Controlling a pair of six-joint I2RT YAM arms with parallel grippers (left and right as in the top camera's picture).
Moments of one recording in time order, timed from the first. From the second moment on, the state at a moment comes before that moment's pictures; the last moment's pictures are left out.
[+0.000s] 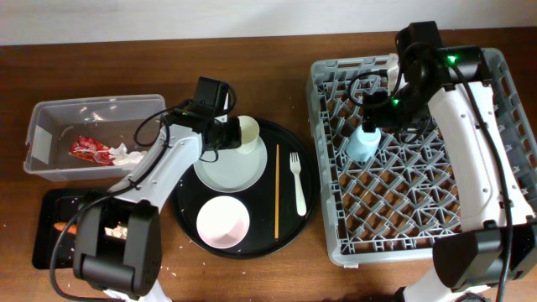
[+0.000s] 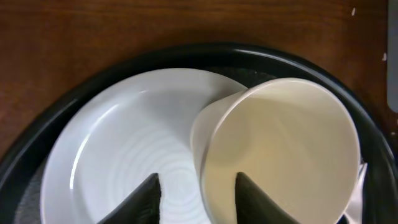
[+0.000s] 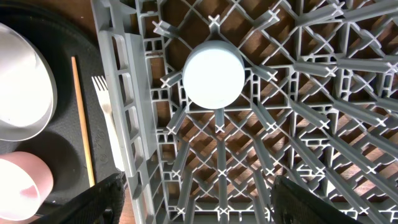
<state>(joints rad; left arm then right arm) -0.30 1.84 1.33 -0.62 0.05 -0.33 0.08 1.78 1.87 -1.48 -0.07 0.13</state>
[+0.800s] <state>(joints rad) -0.09 1.71 1.53 -0.80 0.51 -0.23 0.08 1.78 1.87 -1.51 -0.26 0.00</state>
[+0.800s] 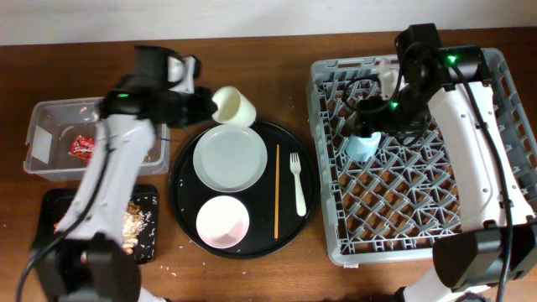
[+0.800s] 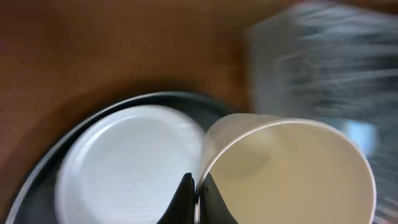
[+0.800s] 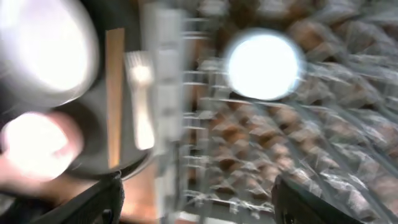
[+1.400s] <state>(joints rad) -0.05 1.69 1.54 -0.74 1.54 0.05 0.25 1.78 1.87 -1.43 -1.29 -0.66</state>
